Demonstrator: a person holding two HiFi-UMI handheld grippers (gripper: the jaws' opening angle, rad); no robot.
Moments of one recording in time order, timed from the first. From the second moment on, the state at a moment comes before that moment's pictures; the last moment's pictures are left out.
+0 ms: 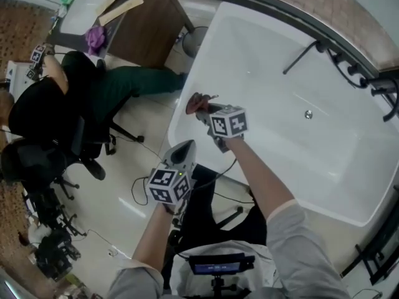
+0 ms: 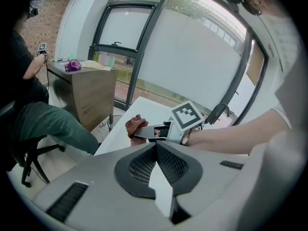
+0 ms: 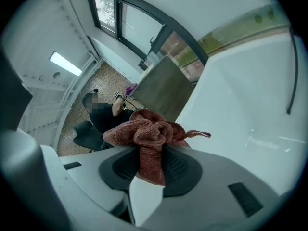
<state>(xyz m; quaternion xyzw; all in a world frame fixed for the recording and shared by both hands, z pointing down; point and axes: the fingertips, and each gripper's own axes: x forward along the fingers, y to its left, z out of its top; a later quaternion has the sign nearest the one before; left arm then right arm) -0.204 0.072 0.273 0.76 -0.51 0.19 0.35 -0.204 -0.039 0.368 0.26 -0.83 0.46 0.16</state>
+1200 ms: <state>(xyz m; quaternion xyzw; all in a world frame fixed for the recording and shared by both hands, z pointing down) -0.056 0.115 0.064 0.84 -0.46 0.15 0.23 0.164 0.123 0.058 0.51 -0.82 0.22 0.11</state>
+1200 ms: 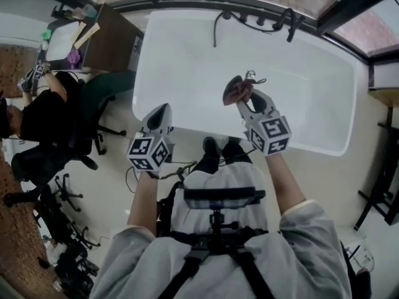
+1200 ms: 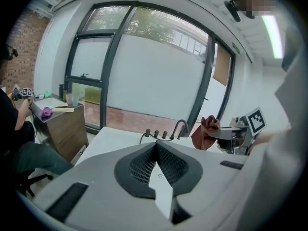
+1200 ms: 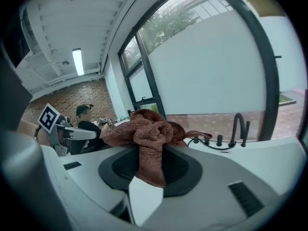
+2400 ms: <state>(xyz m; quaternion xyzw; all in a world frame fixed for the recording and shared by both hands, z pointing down) -0.014 0.194 0.040 0.90 -0.37 0.14 0.19 0.267 0.281 0.044 0.68 -0.68 0.23 0.13</state>
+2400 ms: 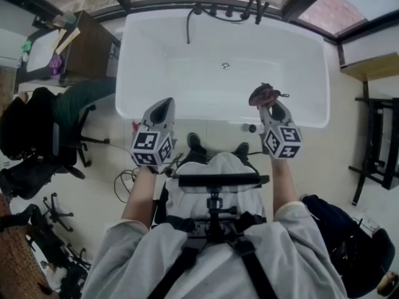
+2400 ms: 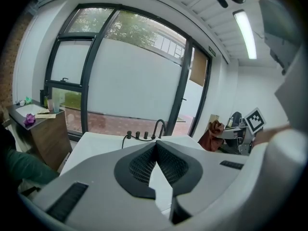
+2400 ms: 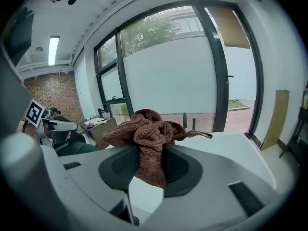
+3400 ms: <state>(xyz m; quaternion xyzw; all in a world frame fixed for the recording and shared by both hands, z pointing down) 0.059 0.264 0.028 0.87 -0.43 0.15 0.20 0.381 0.359 0.048 0.67 -0.70 0.23 0.13</state>
